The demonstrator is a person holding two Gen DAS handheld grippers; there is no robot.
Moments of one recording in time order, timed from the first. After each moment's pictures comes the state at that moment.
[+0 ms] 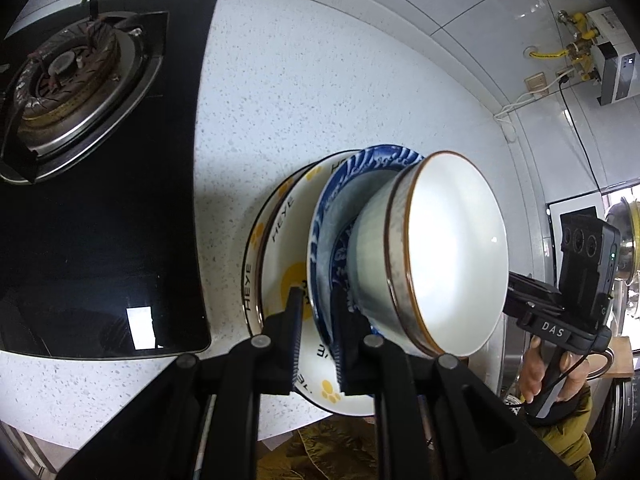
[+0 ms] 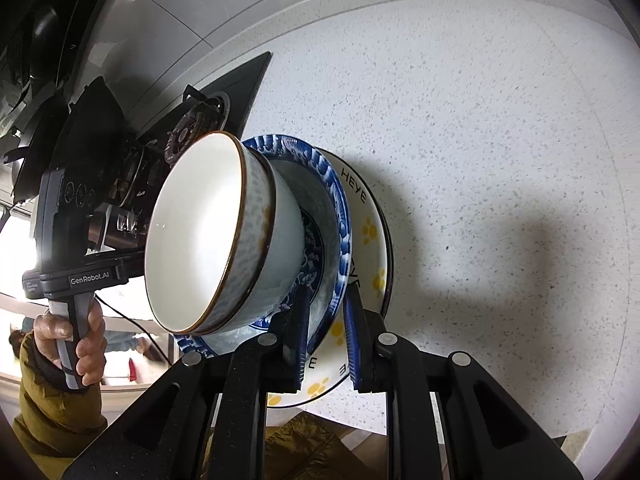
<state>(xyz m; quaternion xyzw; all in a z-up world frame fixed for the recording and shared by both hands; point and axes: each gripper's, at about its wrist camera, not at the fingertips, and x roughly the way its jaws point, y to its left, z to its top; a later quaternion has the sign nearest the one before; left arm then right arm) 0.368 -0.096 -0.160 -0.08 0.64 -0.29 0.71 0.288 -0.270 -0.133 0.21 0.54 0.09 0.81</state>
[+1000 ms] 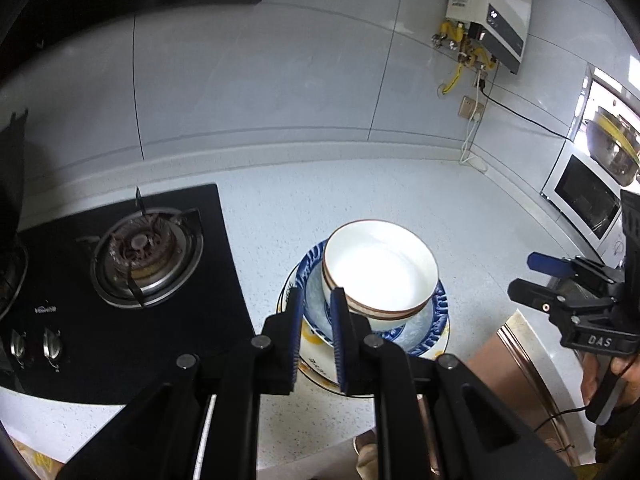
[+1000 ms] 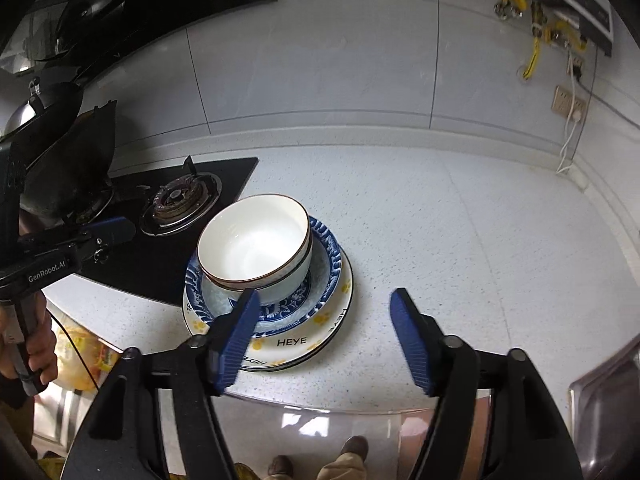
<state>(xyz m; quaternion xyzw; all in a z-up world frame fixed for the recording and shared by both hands) 0.236 -0.046 -0.040 0.05 0.36 -0.31 0.88 0.159 -0.190 -0.049 0.05 0.33 -0.08 0.94</state>
